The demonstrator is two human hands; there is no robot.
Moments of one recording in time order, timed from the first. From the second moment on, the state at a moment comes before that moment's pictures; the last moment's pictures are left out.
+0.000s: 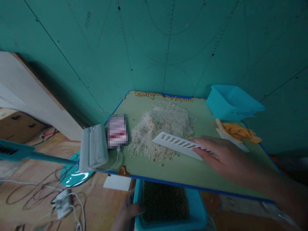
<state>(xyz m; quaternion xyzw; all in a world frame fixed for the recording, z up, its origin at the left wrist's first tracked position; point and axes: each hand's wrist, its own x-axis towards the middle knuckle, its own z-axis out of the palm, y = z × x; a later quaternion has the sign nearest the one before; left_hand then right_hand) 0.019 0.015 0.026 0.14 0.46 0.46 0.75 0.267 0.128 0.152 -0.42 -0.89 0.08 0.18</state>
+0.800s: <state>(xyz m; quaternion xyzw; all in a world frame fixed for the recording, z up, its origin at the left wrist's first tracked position) 0.020 0.018 0.021 0.17 0.45 0.47 0.74 0.317 0.099 0.146 -0.41 -0.89 0.10 0.16</state>
